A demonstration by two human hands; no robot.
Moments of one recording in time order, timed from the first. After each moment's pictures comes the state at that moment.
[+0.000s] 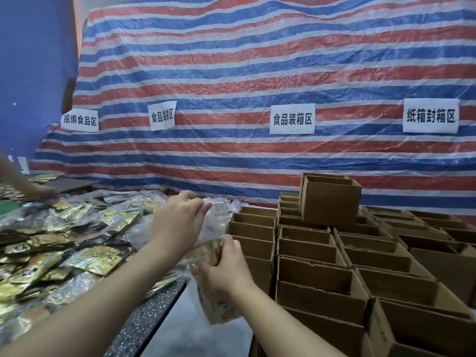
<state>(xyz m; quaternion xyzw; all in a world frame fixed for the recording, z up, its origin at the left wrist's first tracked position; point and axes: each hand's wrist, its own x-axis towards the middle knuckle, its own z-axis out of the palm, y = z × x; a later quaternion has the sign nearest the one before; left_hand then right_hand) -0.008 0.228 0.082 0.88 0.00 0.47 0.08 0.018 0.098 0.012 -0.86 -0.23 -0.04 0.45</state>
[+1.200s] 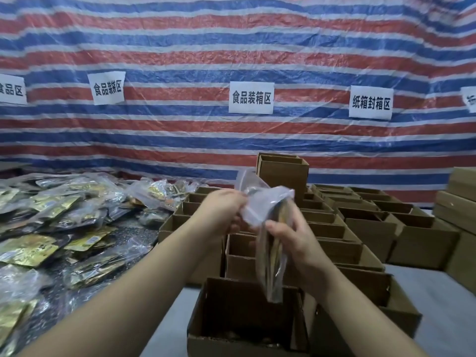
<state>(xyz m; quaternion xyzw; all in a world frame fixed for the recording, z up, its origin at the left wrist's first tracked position) 0.004 0.056 0.087 0.72 0.01 0.03 0.69 -0.005 -0.107 0.039 -0.65 -0.28 0.00 0.71</state>
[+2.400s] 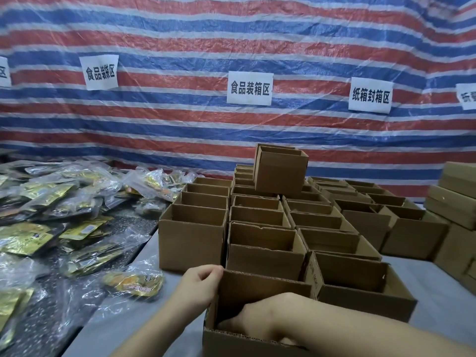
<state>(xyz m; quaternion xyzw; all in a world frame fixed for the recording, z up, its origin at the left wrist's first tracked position) -0.034 0.101 -0.056 0.80 0.01 0.03 0.59 0.008 -0.053 -0.048 -0.85 -0.37 0.36 -0.09</state>
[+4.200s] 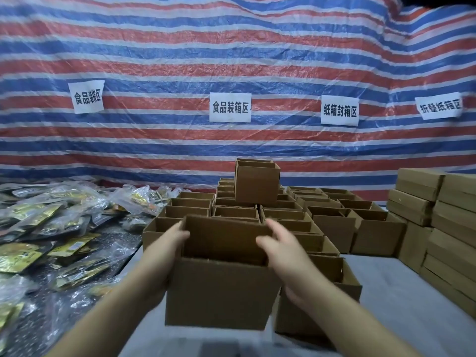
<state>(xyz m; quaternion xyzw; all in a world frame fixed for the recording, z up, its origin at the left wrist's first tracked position) -0.106 0.067 0.077 0.66 0.06 0.03 0.75 -0.079 -0.126 0.050 -0.79 -0.02 -0.03 0.61</state>
